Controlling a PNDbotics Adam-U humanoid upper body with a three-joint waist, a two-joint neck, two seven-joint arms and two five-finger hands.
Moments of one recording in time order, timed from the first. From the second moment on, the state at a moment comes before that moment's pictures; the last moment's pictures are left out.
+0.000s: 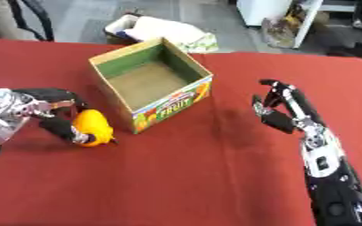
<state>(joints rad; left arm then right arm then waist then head) -0.44 0.70 -0.30 -1.63 -0.90 0.24 -0.89 -0.75 -0.08 -0.19 -0.89 0.80 -0.46 0.15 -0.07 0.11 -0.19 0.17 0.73</state>
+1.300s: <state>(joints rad) -0.67 0.72 -0.25 -1.77 -1.02 0.17 -0.62 -0.75 -0.08 -0.19 -0.89 0.80 -0.46 0.15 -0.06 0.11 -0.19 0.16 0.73</state>
